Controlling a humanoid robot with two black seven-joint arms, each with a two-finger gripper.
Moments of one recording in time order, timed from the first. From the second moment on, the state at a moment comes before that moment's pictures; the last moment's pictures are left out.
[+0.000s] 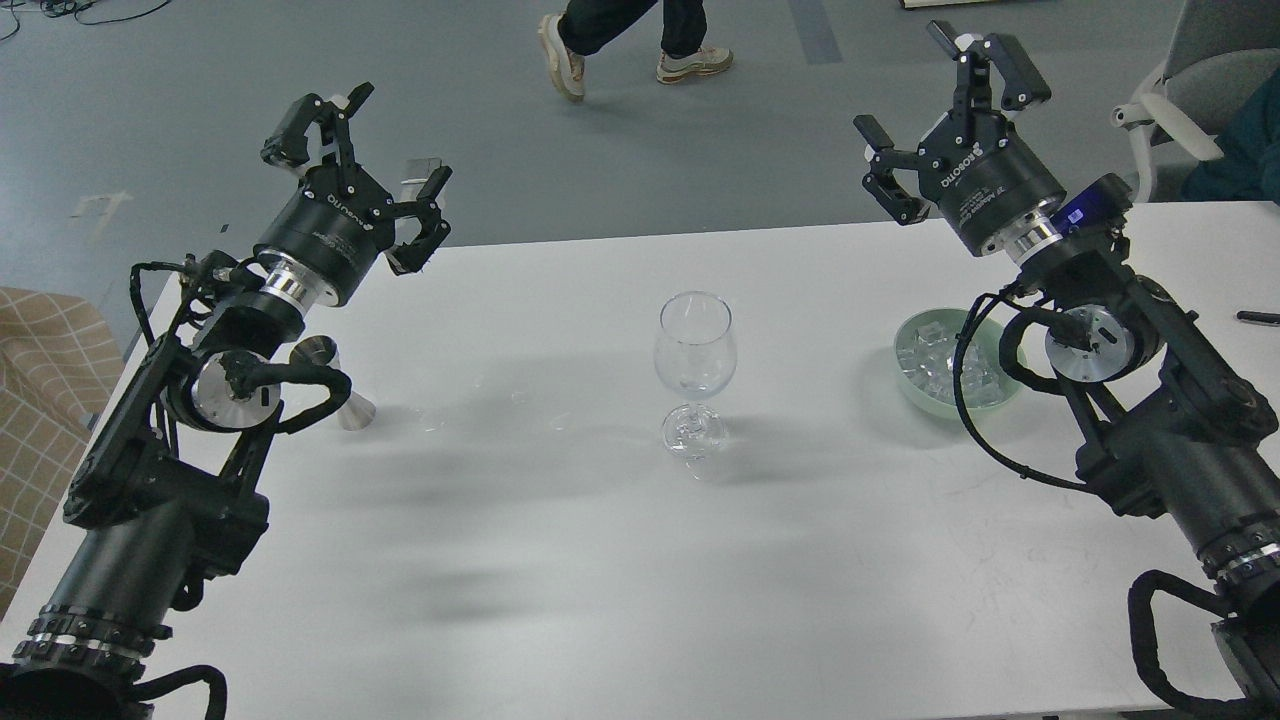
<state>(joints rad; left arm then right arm) -0.52 0.22 -1.36 -1.10 0.47 -0.31 0.04 0.66 -0.14 1.29 0.86 -0.67 0.47 0.19</state>
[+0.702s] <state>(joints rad) -0.51 0.22 -1.36 -1.11 0.47 -0.28 0.04 0.66 -0.14 1.28 0.86 -0.67 0.47 0.19</state>
